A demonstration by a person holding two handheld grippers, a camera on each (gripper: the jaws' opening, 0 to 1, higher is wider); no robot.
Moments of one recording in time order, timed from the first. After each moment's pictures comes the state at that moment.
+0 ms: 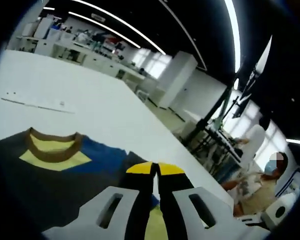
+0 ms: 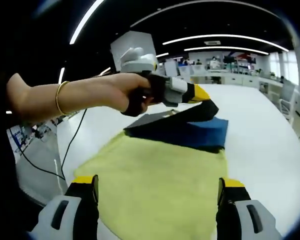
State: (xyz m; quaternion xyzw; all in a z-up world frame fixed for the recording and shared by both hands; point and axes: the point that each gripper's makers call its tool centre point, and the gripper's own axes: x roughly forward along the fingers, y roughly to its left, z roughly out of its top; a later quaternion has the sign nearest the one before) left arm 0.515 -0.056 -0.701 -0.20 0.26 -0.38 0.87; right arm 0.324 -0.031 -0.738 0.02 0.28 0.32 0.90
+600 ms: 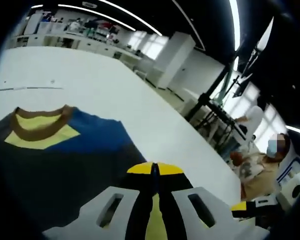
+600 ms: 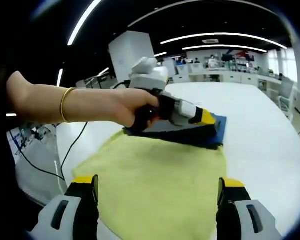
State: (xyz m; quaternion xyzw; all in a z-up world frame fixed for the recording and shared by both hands) left arm 0.494 -0.075 -0.755 -0.15 0.32 -0.40 0.84; right arm 0.324 -0.035 -0.741 0.03 0.29 0.31 0.90
